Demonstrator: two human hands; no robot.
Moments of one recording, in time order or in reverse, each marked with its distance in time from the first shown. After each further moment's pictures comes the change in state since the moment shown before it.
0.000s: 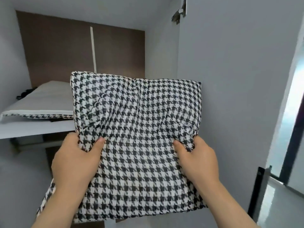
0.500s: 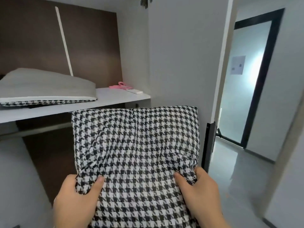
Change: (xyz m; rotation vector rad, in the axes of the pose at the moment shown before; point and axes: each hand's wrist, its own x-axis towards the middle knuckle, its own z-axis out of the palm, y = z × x) left_hand -0.144 -0.031 -0.059 -0.094 -0.262 -0.285; right_hand -0.178 0.034 -0.084 -0.086 -0.093 0.406
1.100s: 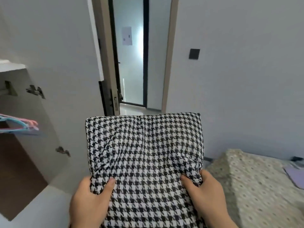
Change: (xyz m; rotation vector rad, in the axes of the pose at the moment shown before) left_hand -0.182 -0.016 0.041 -0.095 -0.835 0.097; right_hand -0.223 0.124 -0.137 -0.139 0.457 0.500
